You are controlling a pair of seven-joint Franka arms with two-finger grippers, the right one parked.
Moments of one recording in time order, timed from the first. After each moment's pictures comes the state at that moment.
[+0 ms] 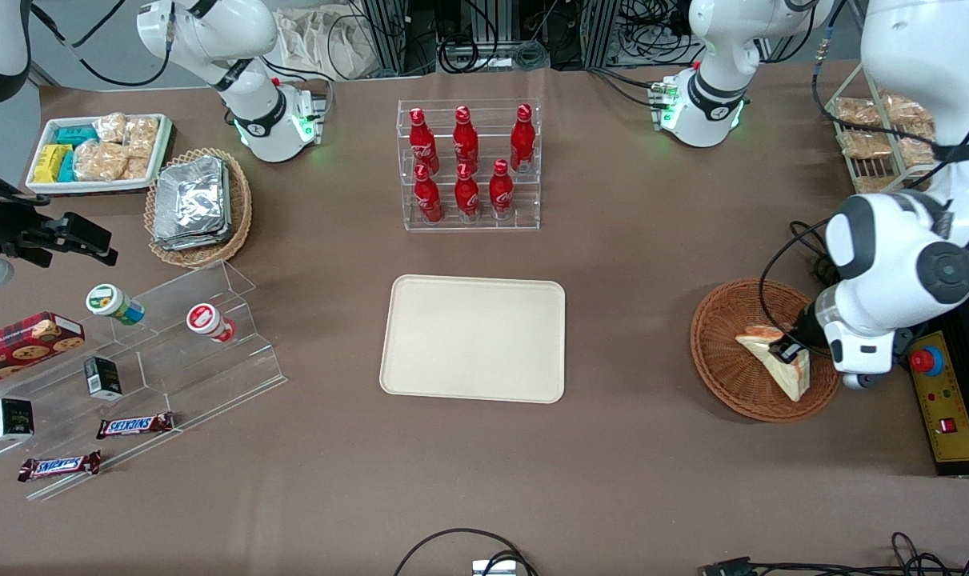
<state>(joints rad) 0.06 0.30 -0.07 -1.86 -0.02 2.11 -0.68</state>
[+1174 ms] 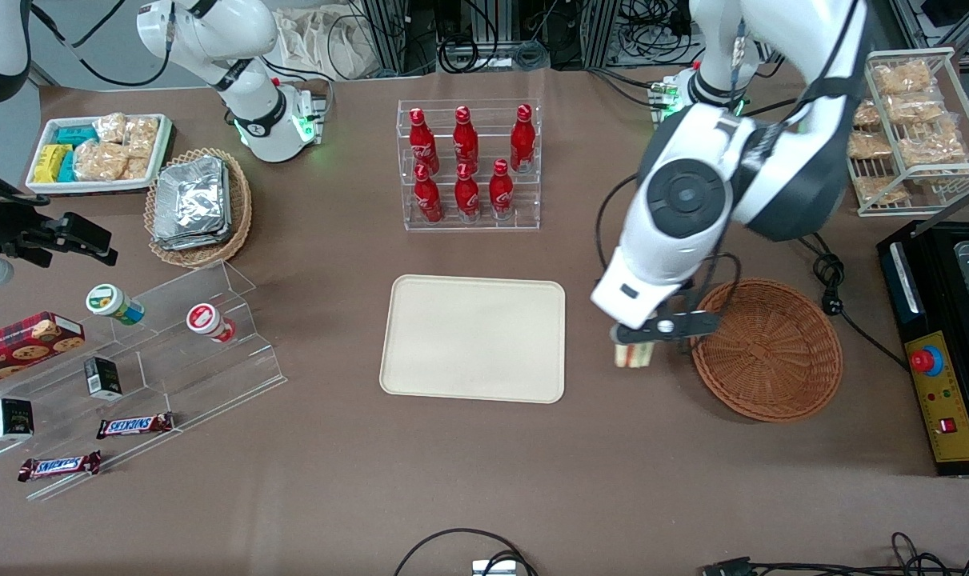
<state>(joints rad) -0.42 0.44 -0.14 -1.34 0.08 1.62 -0.62</state>
